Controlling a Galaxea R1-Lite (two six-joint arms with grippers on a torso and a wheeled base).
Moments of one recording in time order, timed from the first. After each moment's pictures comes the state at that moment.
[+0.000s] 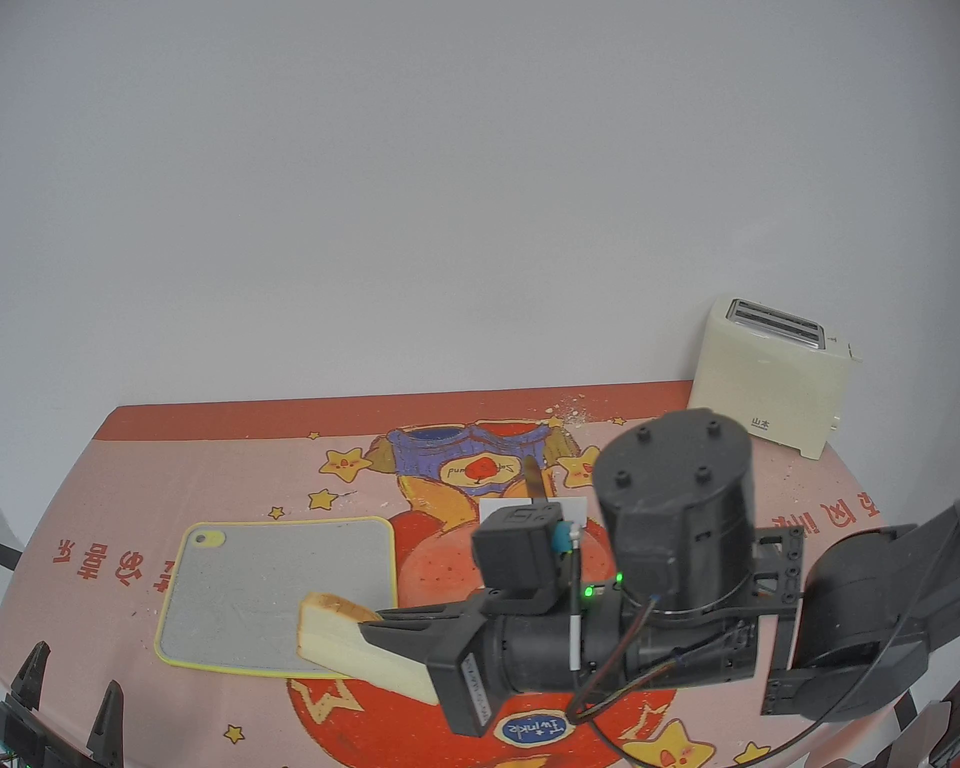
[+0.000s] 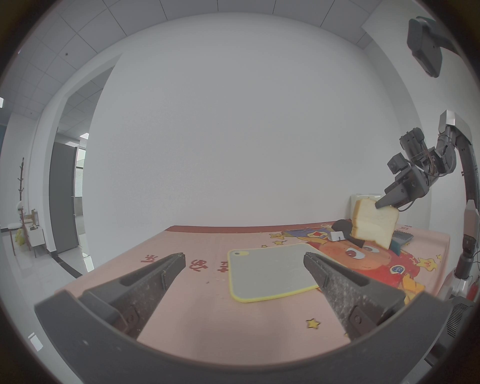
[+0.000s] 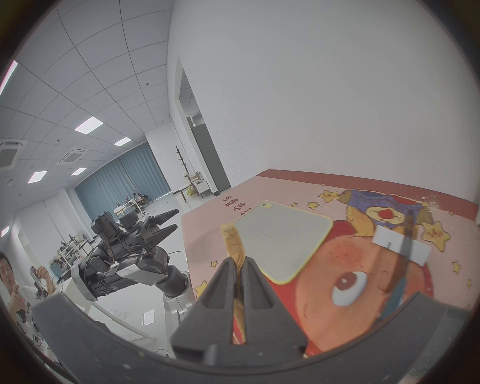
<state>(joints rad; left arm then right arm) -0.01 0.02 -0.02 0.00 0.00 0.00 1.07 1.83 -0.96 -0.47 0.19 0.28</state>
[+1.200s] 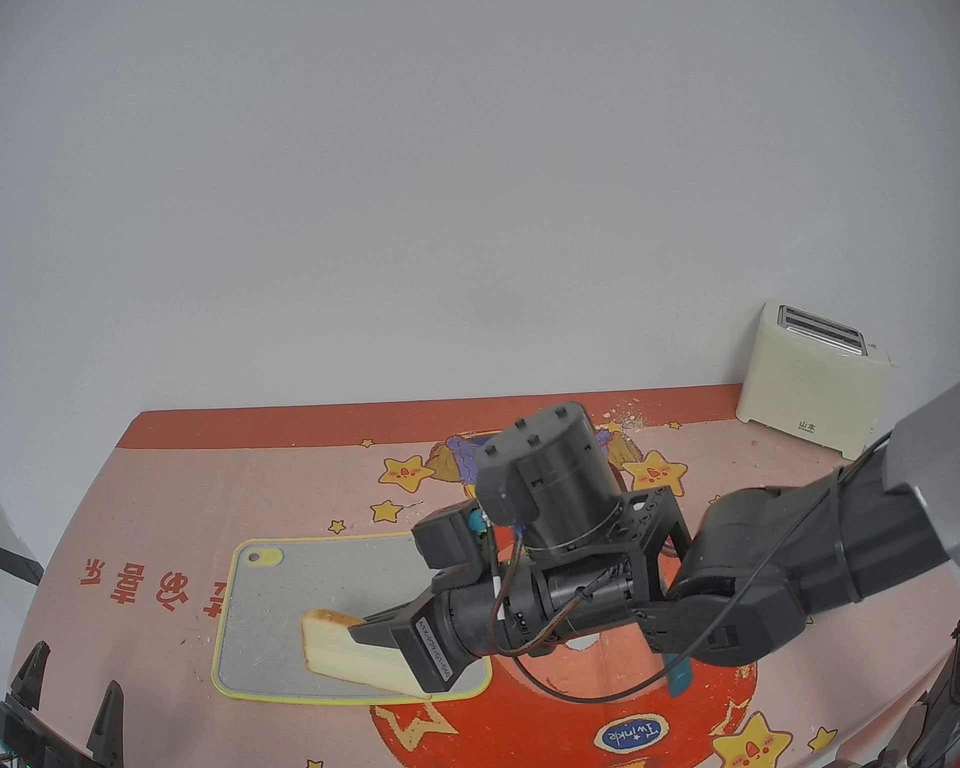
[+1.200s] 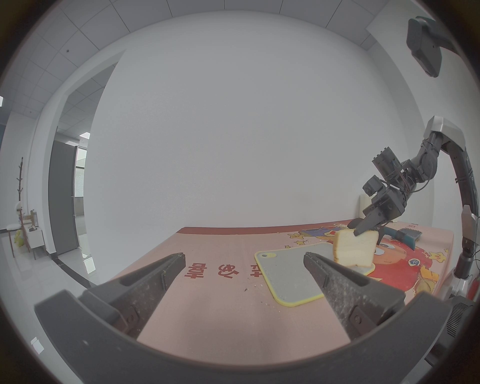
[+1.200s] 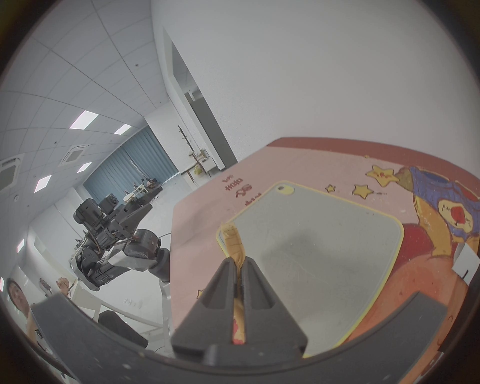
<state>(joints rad) -0.01 0.02 -0.02 0.00 0.00 0.00 0.98 2.03 -1.21 -0.20 0.40 0.23</state>
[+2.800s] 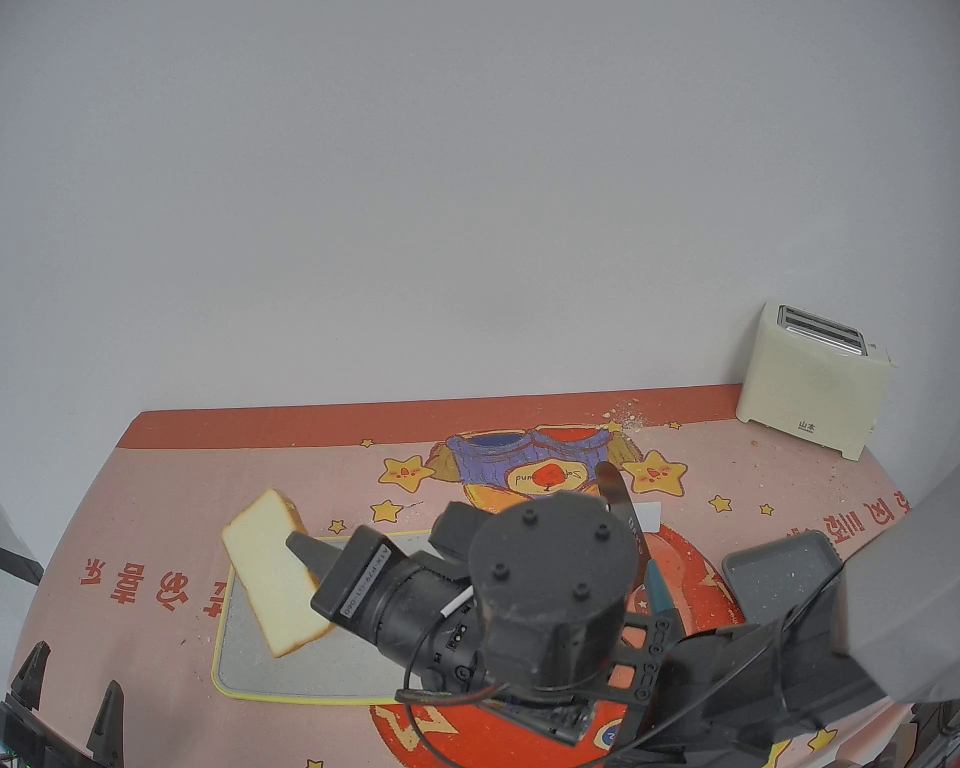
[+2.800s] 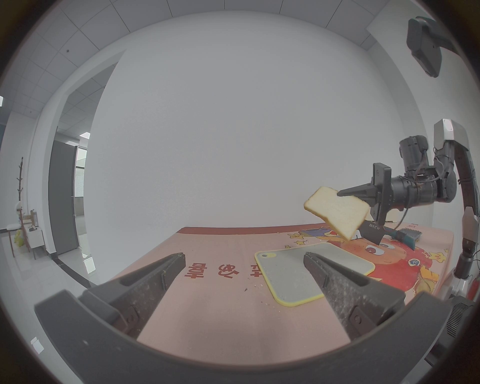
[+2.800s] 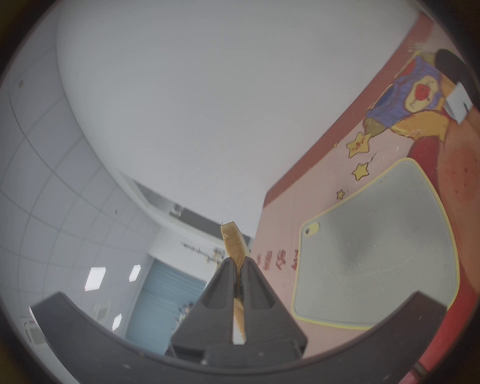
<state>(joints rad) -0.01 0.02 -0.02 0.00 0.00 0.00 1.16 2.07 -0.97 -1.01 -0.17 1.24</state>
